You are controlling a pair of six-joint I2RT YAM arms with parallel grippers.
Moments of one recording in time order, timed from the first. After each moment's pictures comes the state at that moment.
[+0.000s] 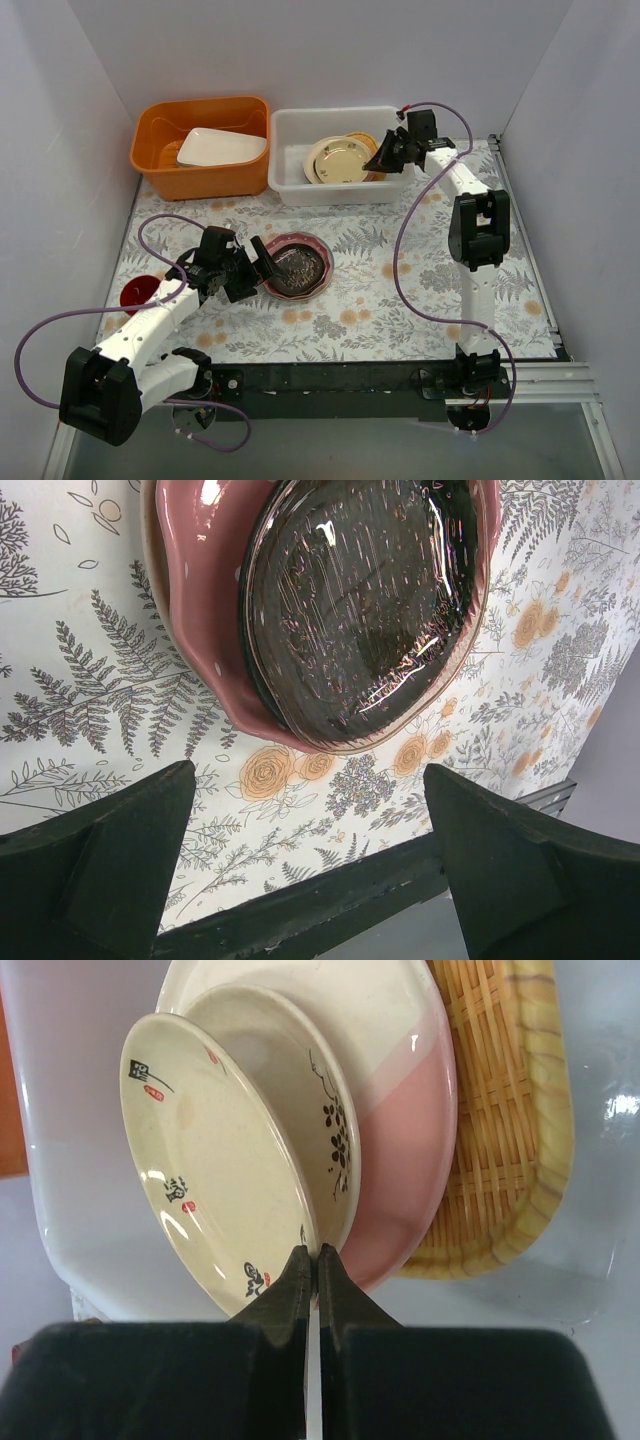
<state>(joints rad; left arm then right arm) -0.36 1.05 0.63 -0.47 0.25 -0.84 0.21 2.27 1.98 -0.44 -0.49 0.54</state>
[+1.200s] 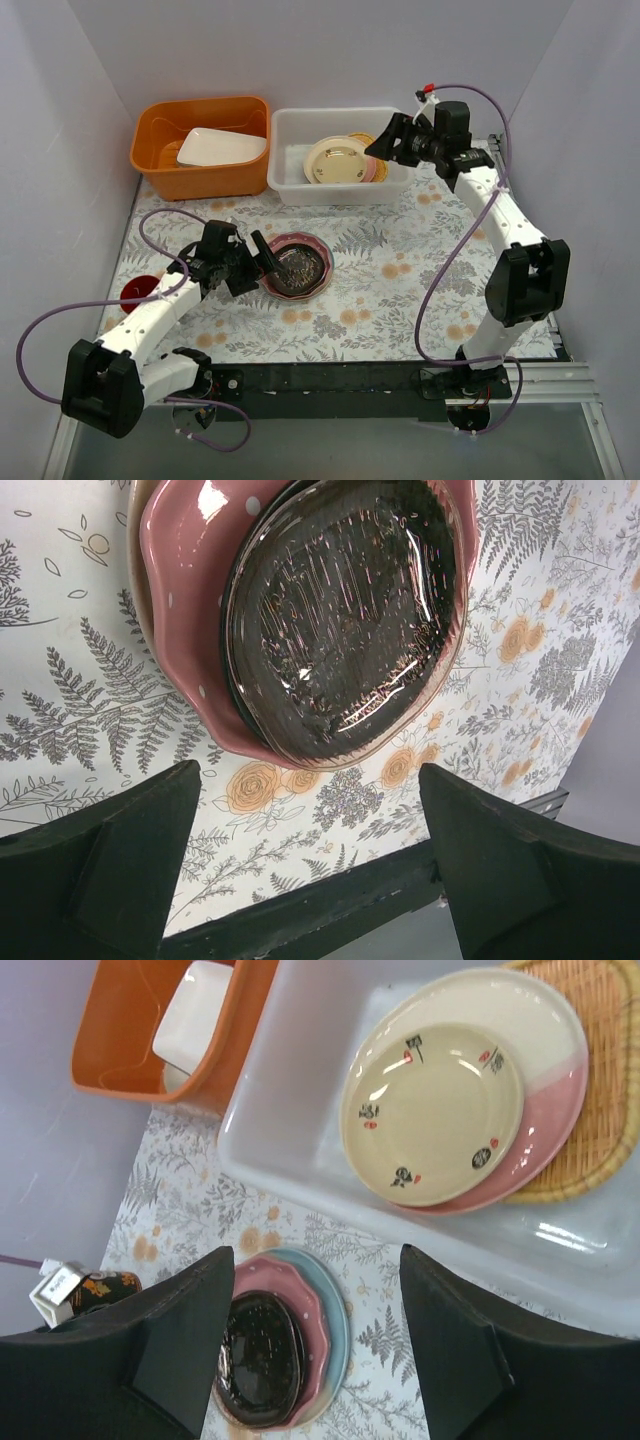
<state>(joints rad) -0.36 1.08 0.67 -0.47 0.24 -0.85 0.24 1.73 1.61 -0.28 -0.49 0.48</state>
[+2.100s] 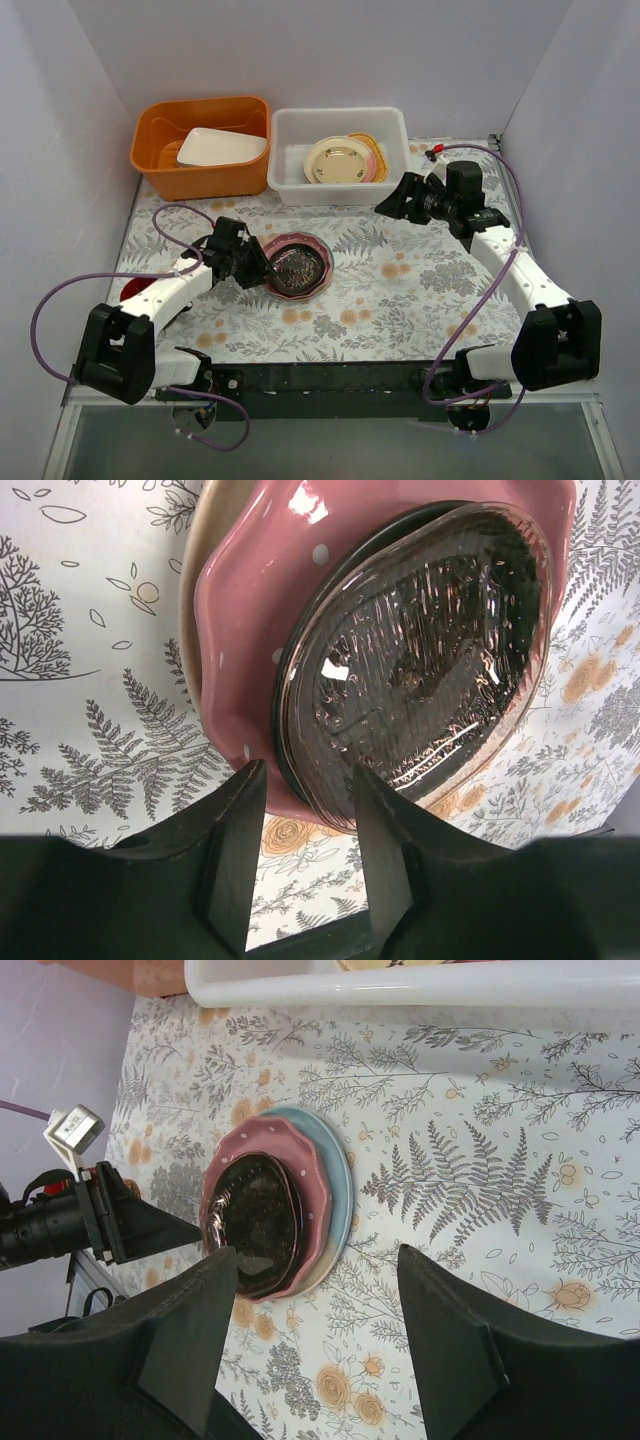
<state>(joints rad) -0.36 1.27 0.70 -0.41 0.18 -0.82 0.23 1.32 1.01 -0.22 -0.54 0.49</state>
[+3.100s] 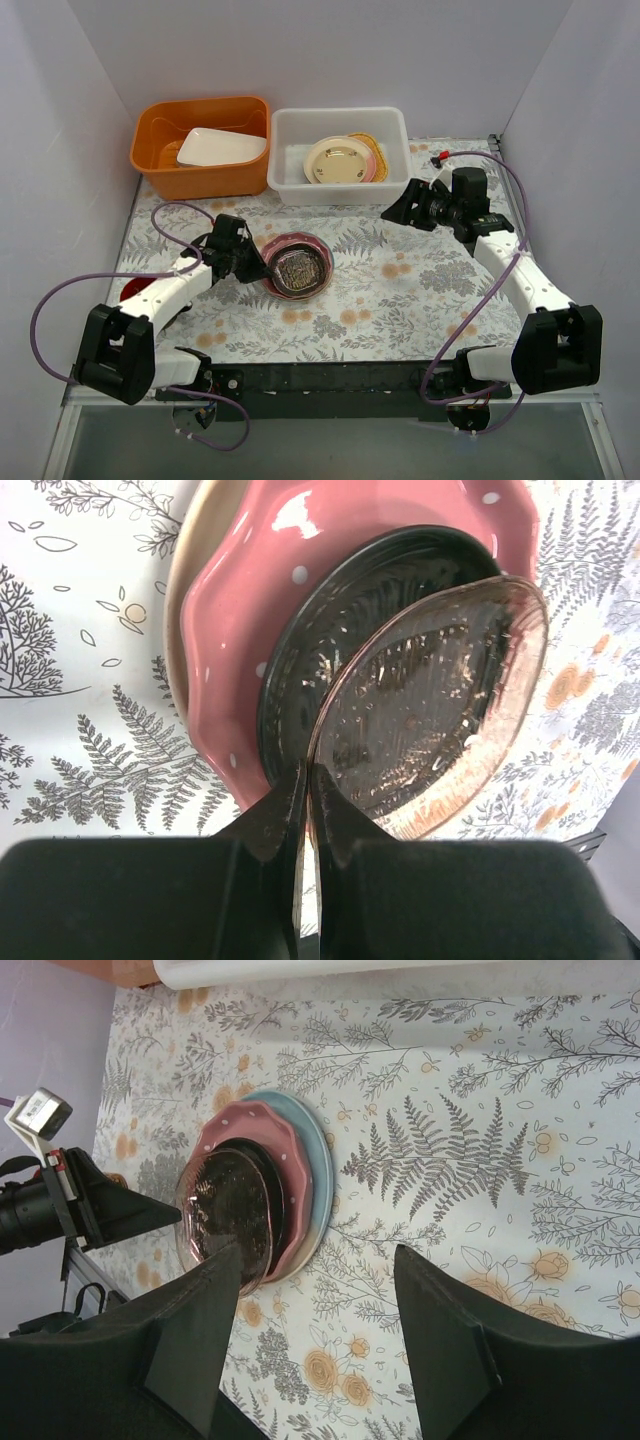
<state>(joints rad) -0.36 1.28 0.72 -0.39 0.17 -0.82 0.19 1.29 0.96 -0.24 -0.56 0.47</state>
